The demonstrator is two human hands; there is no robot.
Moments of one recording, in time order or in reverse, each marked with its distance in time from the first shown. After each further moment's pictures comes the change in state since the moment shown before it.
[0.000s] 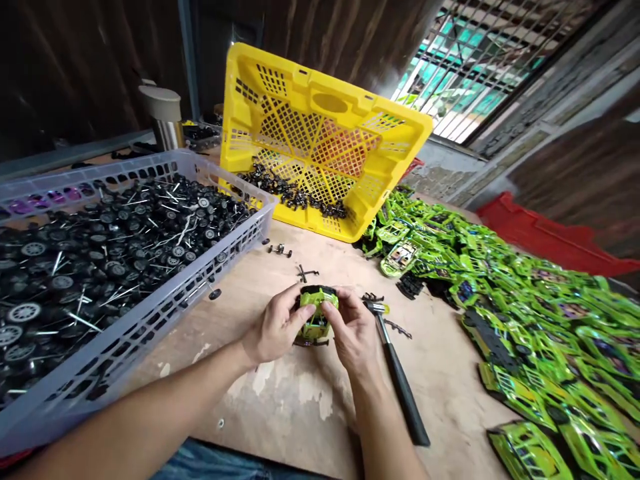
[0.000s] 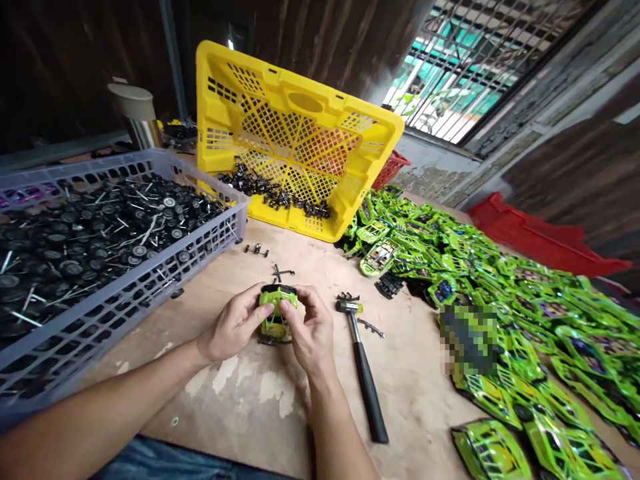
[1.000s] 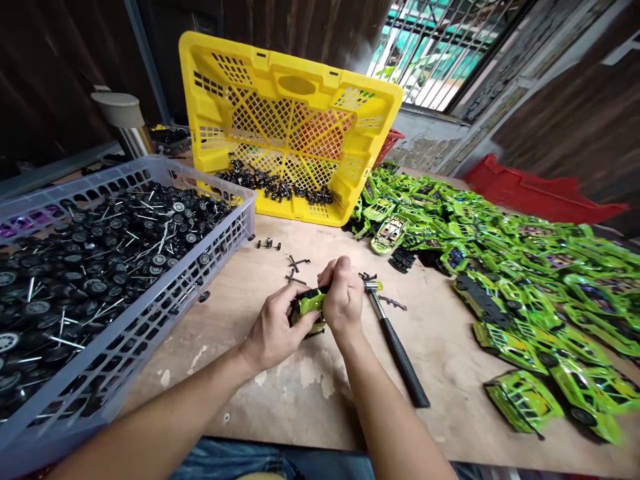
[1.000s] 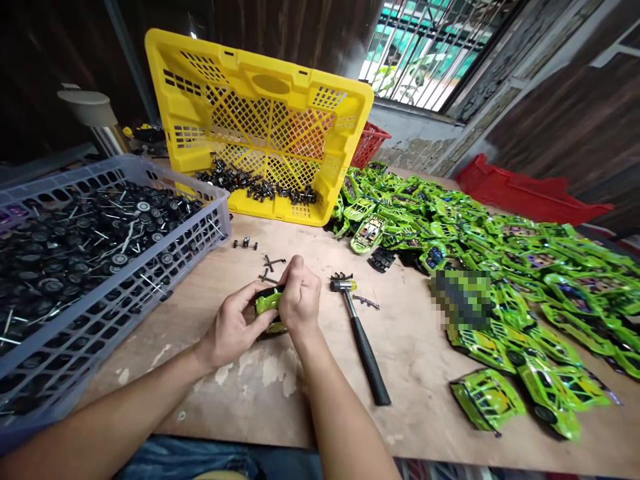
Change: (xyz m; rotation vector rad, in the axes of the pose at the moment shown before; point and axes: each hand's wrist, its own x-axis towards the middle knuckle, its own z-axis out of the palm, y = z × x) left_hand -0.007 0.014 0.013 0.331 0.014 0.111; right_hand 0.023 -0.023 0.017 -0.211 0.269 -0.087
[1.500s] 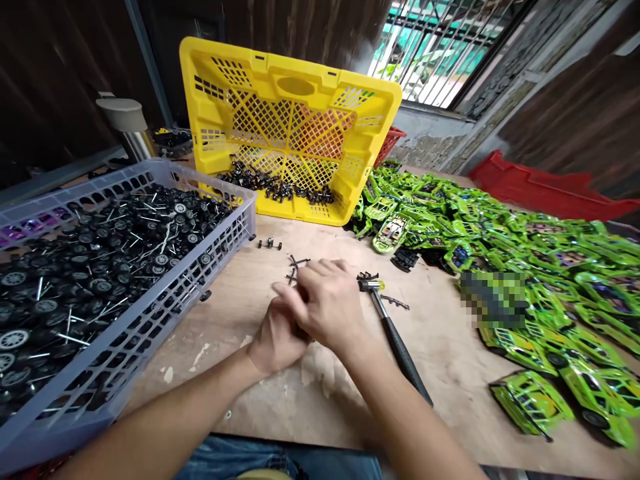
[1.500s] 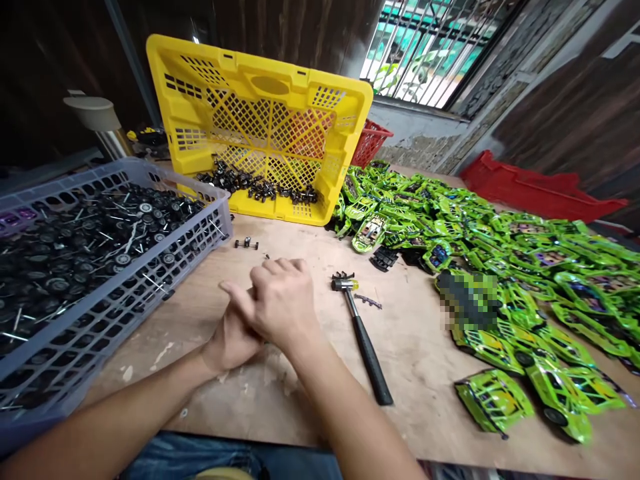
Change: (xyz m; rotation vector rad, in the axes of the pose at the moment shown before) left_hand -0.004 -0.003 0.010 0.177 0.066 -0.020; right_hand 0.001 -0.040 -0.006 -0.672 -0.333 -0.508
